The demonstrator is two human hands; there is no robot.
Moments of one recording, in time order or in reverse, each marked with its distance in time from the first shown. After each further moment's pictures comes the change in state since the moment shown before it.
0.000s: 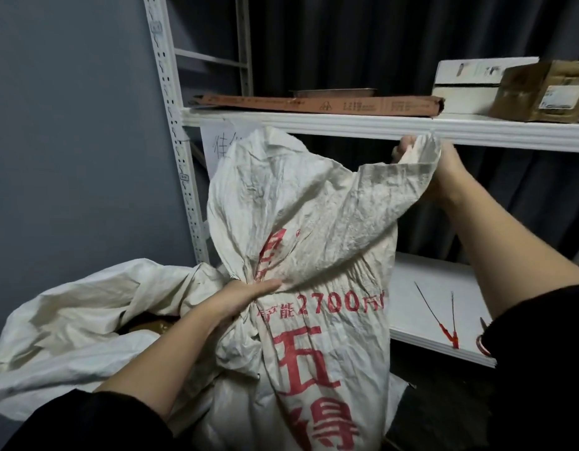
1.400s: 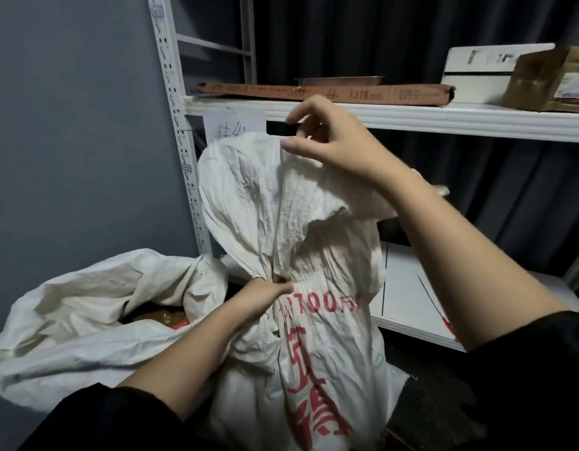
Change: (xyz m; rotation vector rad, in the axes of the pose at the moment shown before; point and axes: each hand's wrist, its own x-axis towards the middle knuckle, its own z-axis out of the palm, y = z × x) left_hand 0.000 0.004 0.038 0.094 0.169 -0.064; right_hand -0.029 0.001 0.114 -0.844 -0.388 -0.535
